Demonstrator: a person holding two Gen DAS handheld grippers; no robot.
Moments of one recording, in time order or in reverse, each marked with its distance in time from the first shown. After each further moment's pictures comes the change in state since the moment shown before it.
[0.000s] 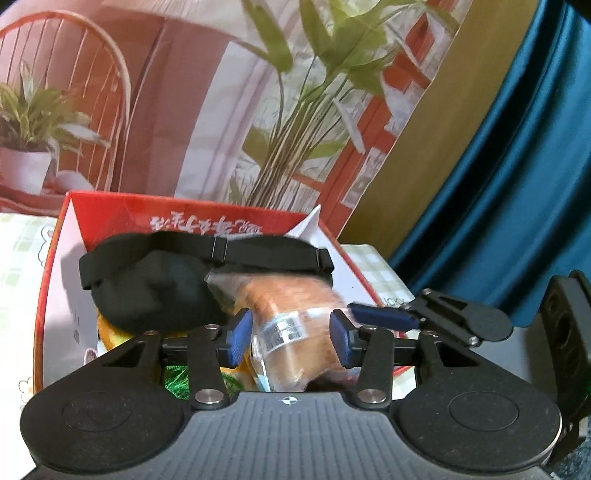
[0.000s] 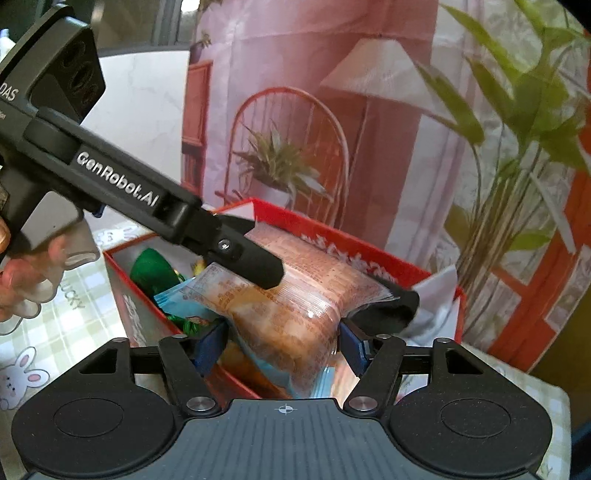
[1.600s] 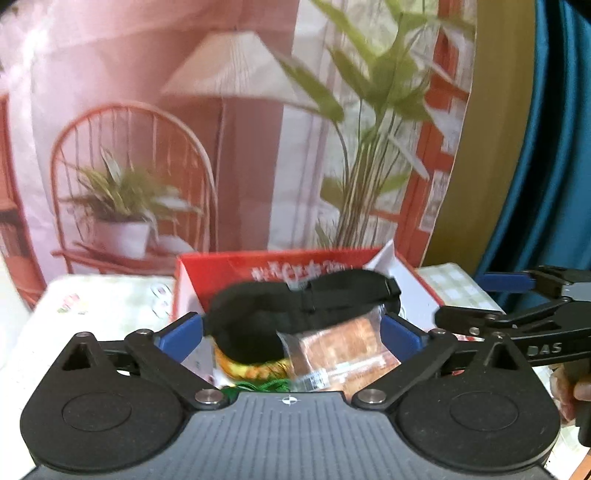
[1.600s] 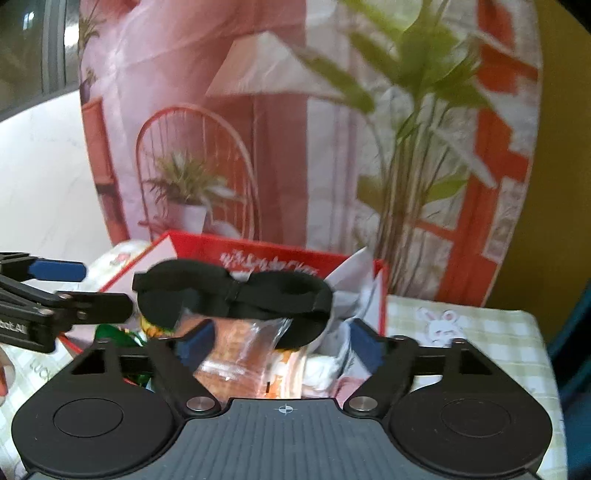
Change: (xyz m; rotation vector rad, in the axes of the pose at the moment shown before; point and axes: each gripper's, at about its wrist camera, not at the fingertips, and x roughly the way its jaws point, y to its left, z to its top) left arm -0.066 -0.040 -0.004 0.154 -0.162 0.379; right arm -0.037 -0.030 0.033 0.302 -0.002 -0.200
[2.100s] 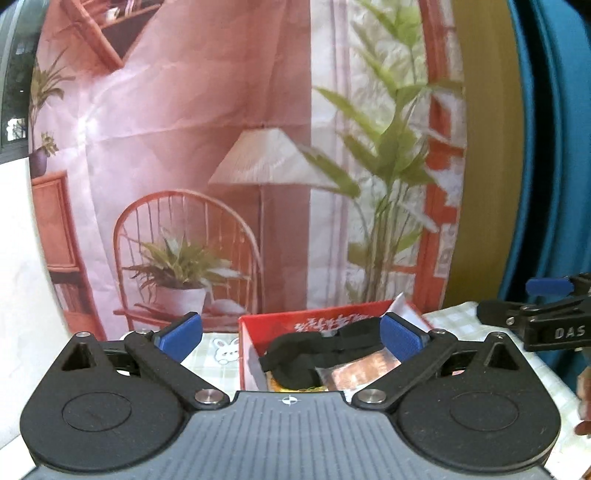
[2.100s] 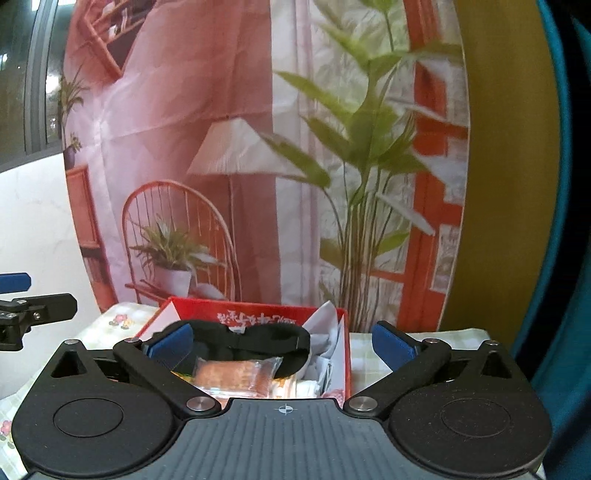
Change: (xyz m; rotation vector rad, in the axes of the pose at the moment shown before) left arm -0.116 -0.015 0.016 0.055 -0.176 0.123; right arm -0.102 0.025 0.009 0.075 -0.168 -0.096
